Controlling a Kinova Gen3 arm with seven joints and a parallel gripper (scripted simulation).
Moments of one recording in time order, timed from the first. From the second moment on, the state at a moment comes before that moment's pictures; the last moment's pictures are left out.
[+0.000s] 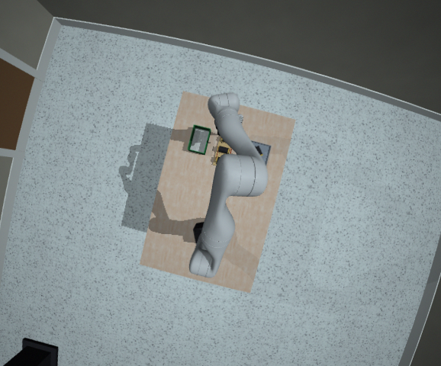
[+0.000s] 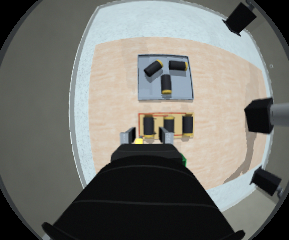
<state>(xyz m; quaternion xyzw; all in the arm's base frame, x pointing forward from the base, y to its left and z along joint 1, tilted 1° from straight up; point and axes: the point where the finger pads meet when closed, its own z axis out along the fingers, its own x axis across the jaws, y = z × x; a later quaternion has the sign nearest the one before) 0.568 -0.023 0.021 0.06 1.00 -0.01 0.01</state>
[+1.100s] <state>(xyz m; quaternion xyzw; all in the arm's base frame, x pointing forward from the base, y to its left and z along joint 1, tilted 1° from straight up) 0.567 -0.023 0.022 0.14 0.99 -0.01 0.01</state>
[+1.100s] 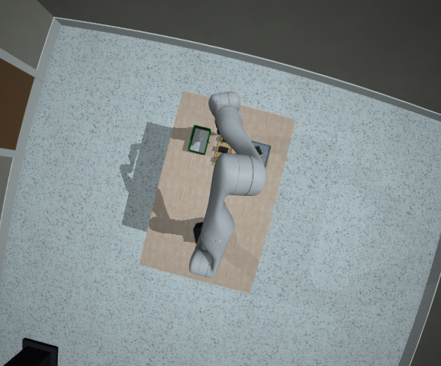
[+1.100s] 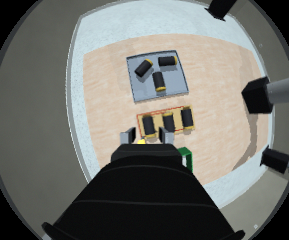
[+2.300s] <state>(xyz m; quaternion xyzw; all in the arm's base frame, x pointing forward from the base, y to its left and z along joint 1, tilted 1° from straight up) 0.567 -0.023 0.021 0.35 0.94 -0.01 0.01</state>
